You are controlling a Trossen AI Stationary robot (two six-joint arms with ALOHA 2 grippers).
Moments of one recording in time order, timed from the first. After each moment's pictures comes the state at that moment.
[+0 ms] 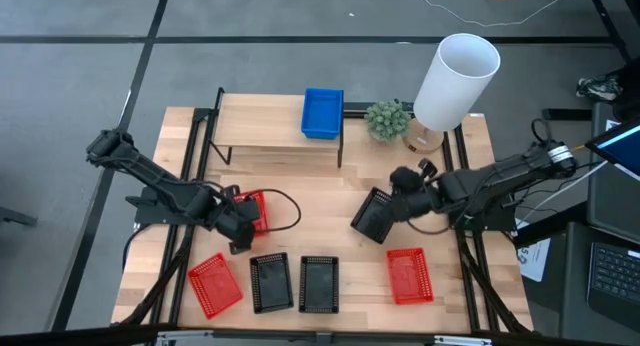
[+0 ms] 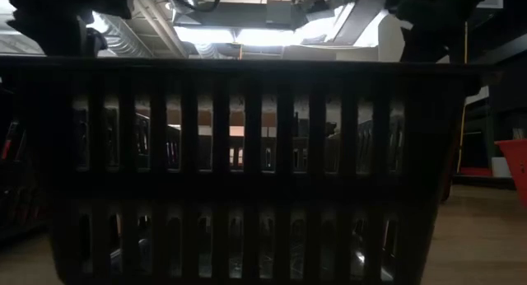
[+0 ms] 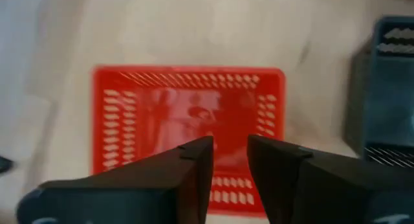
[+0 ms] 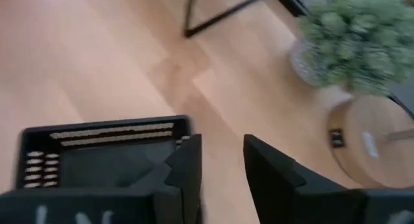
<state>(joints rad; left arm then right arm) -0.47 1.24 0.92 -0.93 -0.31 -0.75 0.29 1.25 1.00 -1.04 0.66 0.85</state>
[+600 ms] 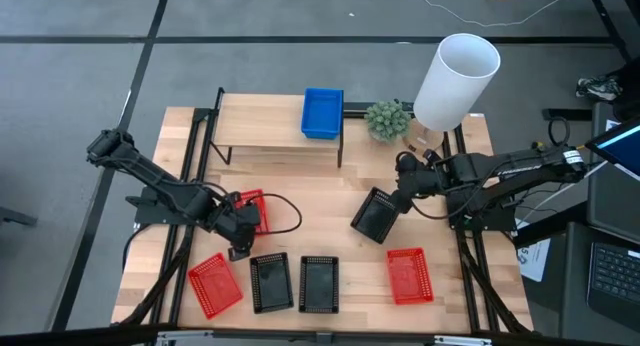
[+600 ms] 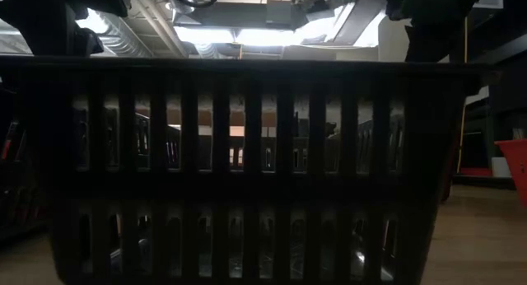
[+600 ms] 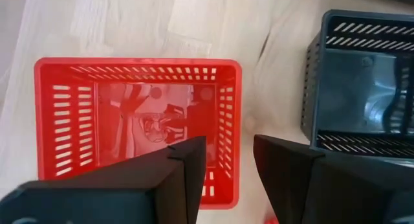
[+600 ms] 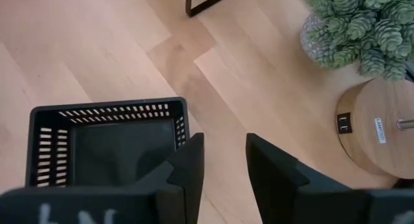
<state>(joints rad) -0.49 1.25 0.91 -0.87 -0.22 -0.76 0.15 1.15 1.01 -1.06 0.47 0.70</state>
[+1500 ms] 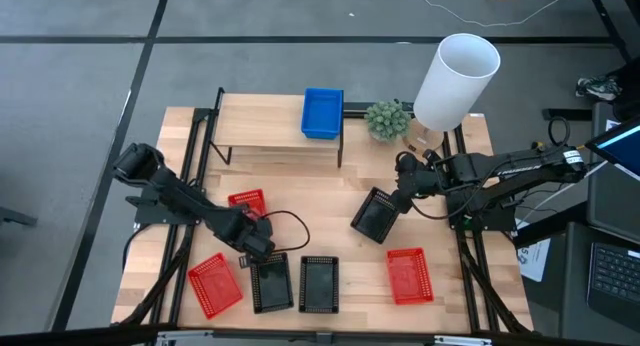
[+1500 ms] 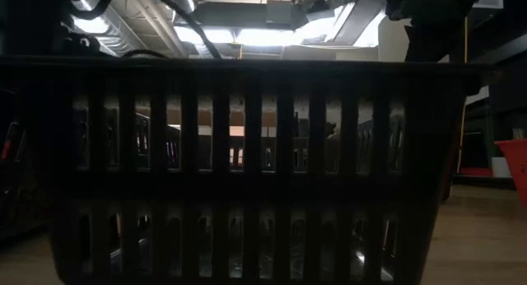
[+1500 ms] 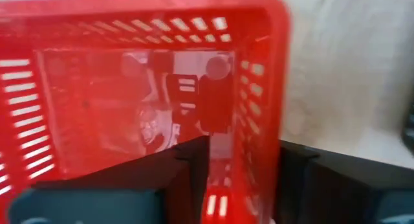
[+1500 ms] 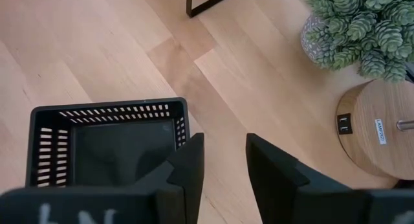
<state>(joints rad) -0.49 1.58 0.87 -0.76 -0.18 -0.75 0.15 1.15 1.01 -1.06 0.47 0.70</state>
